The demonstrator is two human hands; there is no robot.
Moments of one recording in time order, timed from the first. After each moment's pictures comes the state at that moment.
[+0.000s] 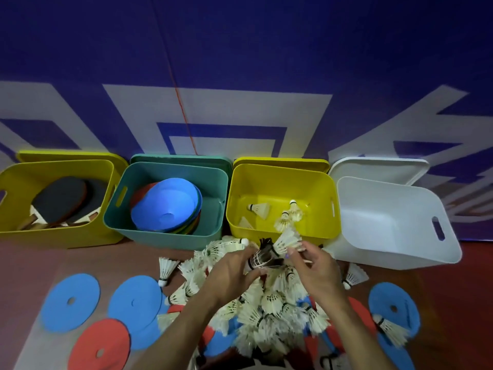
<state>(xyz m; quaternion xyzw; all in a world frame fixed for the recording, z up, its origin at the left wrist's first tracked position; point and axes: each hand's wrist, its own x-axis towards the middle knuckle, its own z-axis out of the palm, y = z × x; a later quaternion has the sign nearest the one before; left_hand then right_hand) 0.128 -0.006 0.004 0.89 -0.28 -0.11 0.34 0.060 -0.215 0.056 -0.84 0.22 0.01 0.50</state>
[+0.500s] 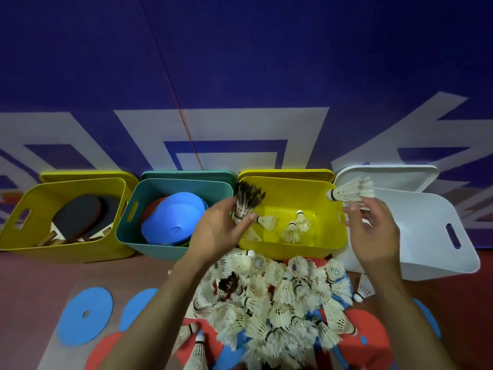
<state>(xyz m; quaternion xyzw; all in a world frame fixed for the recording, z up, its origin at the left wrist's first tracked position) 0.202 -0.006 0.116 0.91 -0.21 0.02 0.36 0.106 -0.289 0.121 -0.81 0.18 -0.26 0.49</state>
